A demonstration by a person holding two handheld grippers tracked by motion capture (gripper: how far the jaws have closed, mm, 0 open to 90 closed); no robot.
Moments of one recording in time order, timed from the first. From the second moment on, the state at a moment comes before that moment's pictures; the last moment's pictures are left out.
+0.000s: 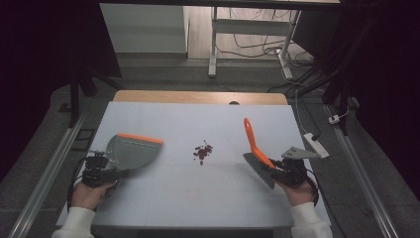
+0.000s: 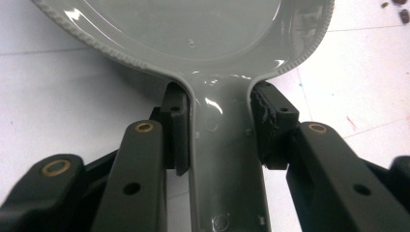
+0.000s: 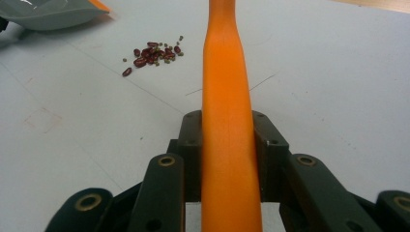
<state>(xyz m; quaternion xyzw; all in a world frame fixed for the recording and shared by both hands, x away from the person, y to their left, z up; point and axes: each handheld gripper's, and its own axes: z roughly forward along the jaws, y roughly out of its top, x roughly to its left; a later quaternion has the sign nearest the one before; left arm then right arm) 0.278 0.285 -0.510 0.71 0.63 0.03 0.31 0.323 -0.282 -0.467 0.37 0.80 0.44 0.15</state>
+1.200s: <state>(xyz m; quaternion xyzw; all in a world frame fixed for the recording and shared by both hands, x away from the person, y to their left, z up) 0.310 0.286 -0.504 0.77 0.49 0.06 0.39 0.325 -0.278 -0.459 0.37 0.80 0.44 0.17</state>
